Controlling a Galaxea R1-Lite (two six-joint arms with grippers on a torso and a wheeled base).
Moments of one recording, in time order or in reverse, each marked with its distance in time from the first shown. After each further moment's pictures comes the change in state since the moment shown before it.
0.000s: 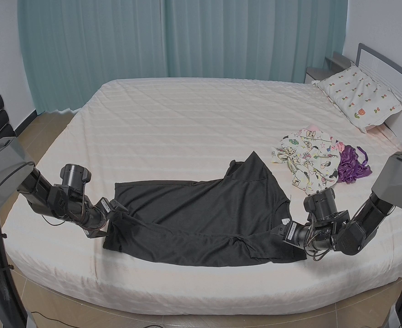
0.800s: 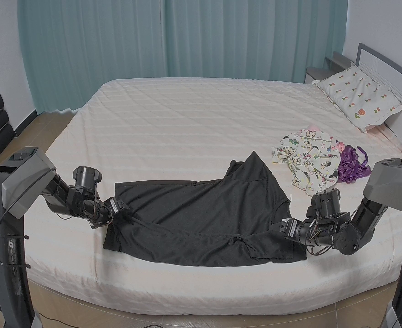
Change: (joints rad) left arm 0.006 0.218 -0.217 -0.052 0.140 0.233; right arm -0.109 0.127 -0.004 -0.233 0.194 -0.154
